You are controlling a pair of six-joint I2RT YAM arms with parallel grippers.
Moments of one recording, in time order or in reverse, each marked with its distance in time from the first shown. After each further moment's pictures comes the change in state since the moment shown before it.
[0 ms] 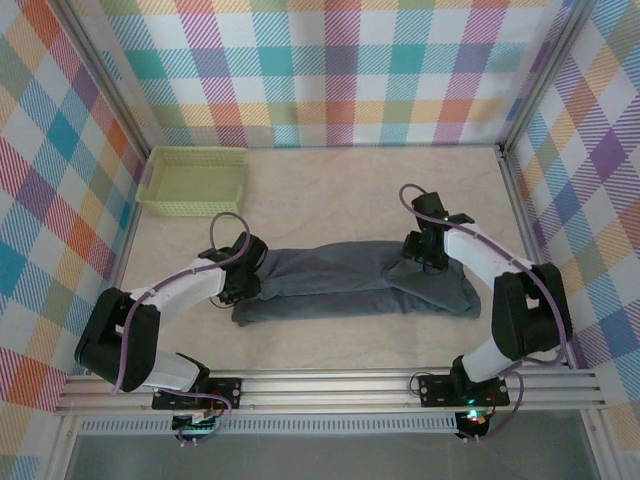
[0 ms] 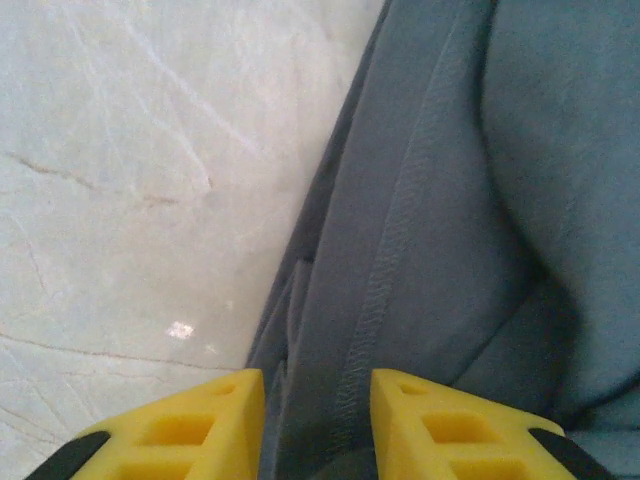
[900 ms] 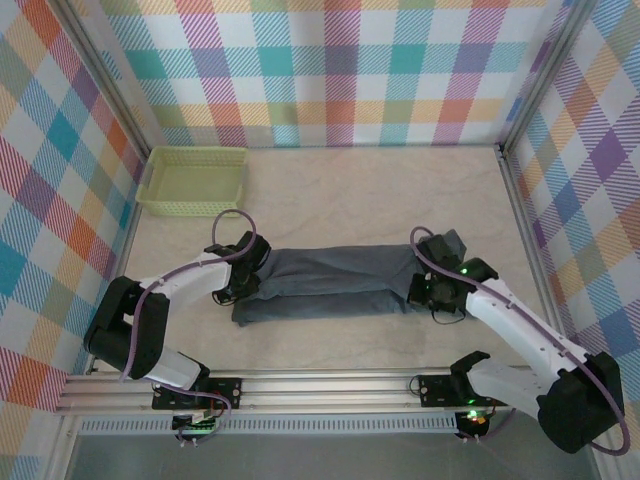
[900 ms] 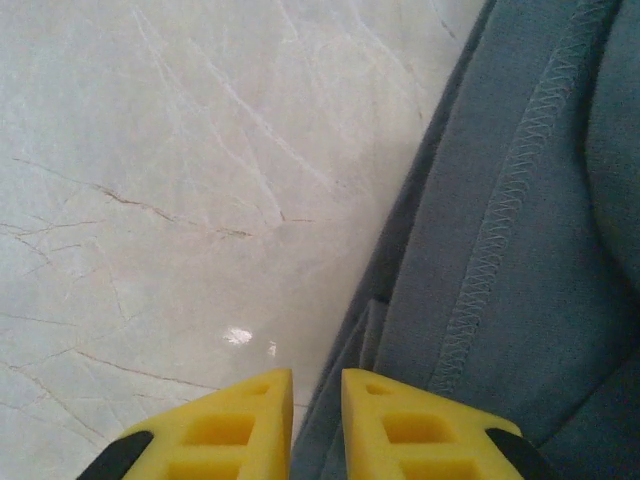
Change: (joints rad) left arm 0.004 0.072 0.027 -0.050 -0.107 0.007; right arm 0.224 -0.517 -0.263 -0.267 -0.065 0.145
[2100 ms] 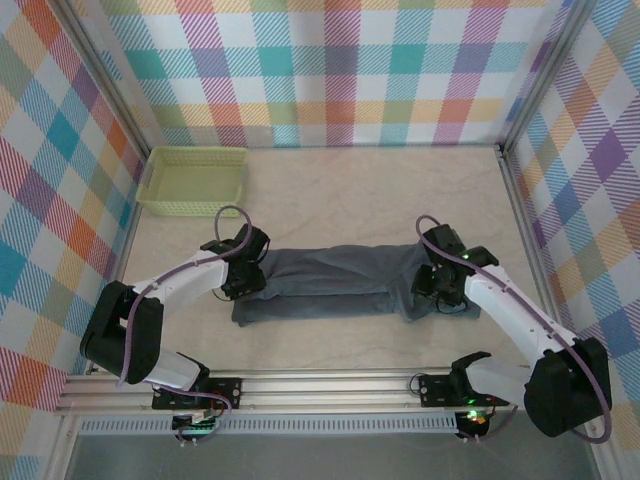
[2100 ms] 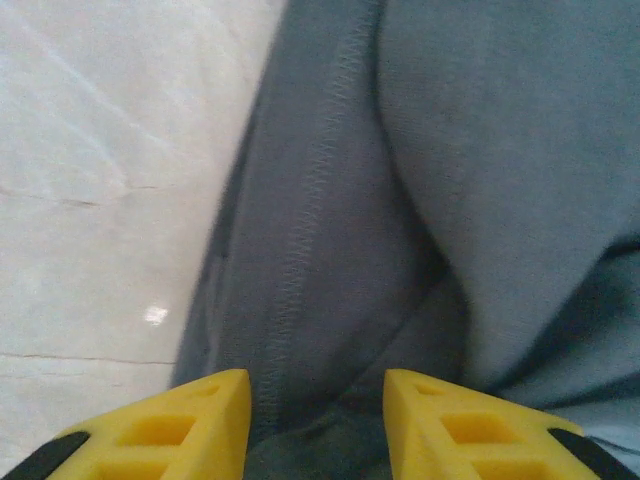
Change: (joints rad) left arm 0.009 -0.029 0.037 0.036 0.217 0.016; right arm -0.126 0.098 0.053 0.005 0.032 -0.053
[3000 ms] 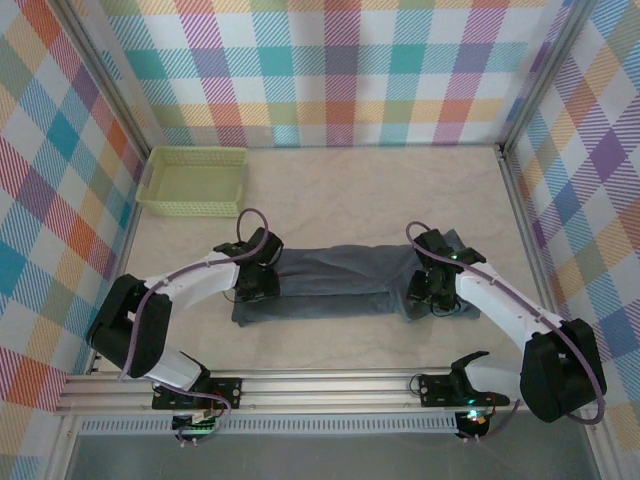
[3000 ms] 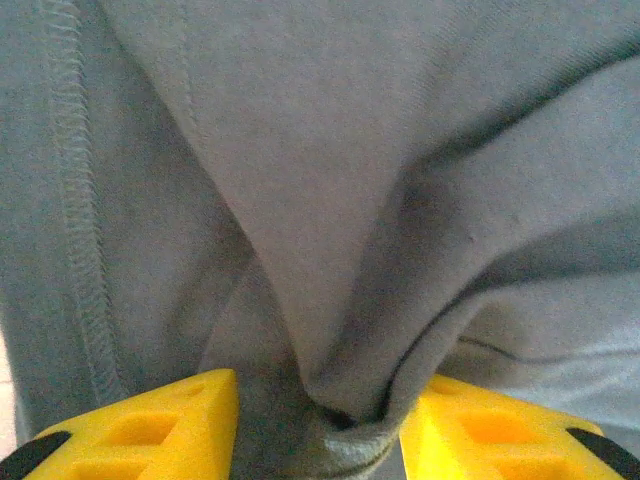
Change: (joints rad) left arm -0.090 0.051 0.013 0.053 0.066 0.104; right arm 0.024 0.076 -0.039 0.051 -0.007 0.022
